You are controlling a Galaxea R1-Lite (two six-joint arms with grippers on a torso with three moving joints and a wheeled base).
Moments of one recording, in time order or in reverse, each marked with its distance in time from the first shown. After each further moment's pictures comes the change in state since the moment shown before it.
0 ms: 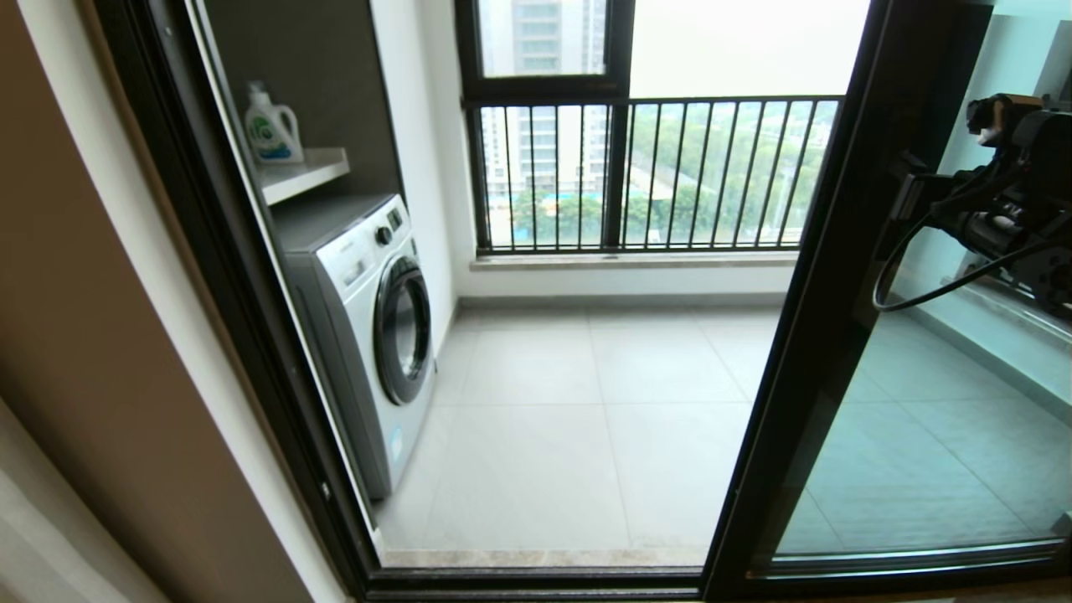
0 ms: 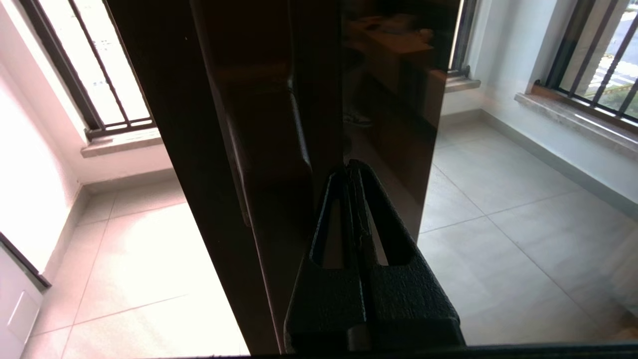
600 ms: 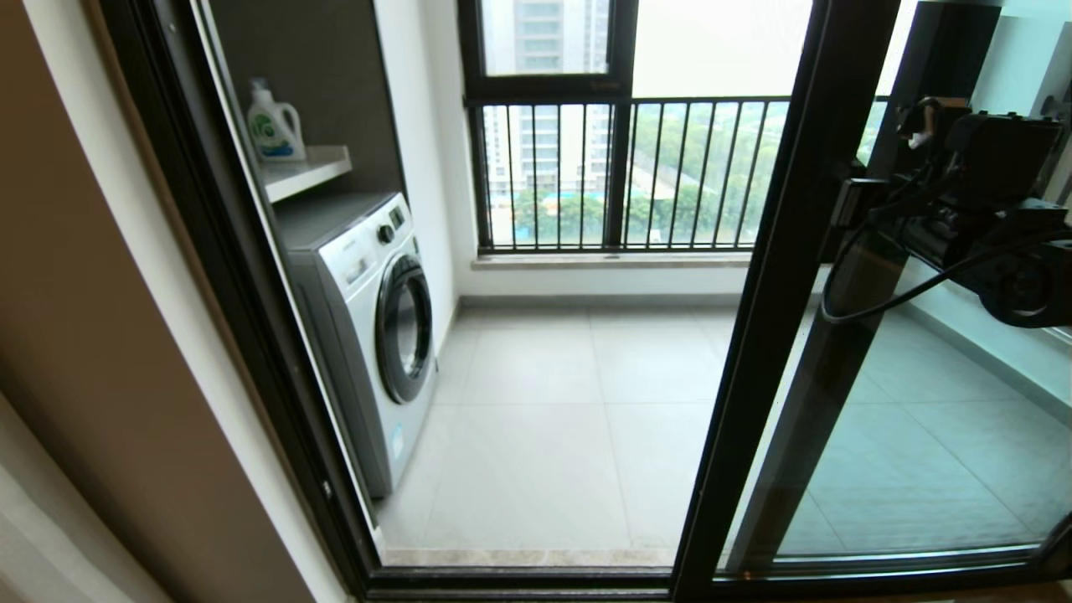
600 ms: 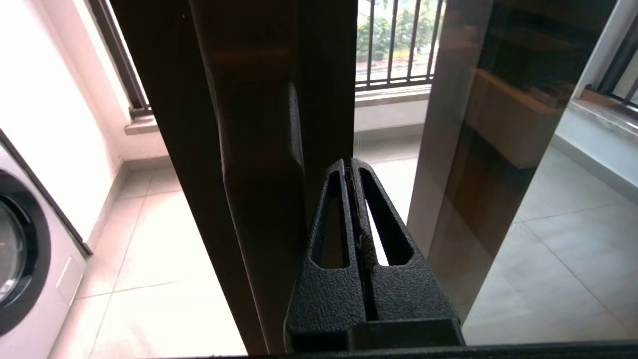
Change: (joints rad) left arm 0.000 0.000 0.000 0.000 0.000 0.000; right arm 0.113 -0.002 0.021 -0.002 -0.071 0.000
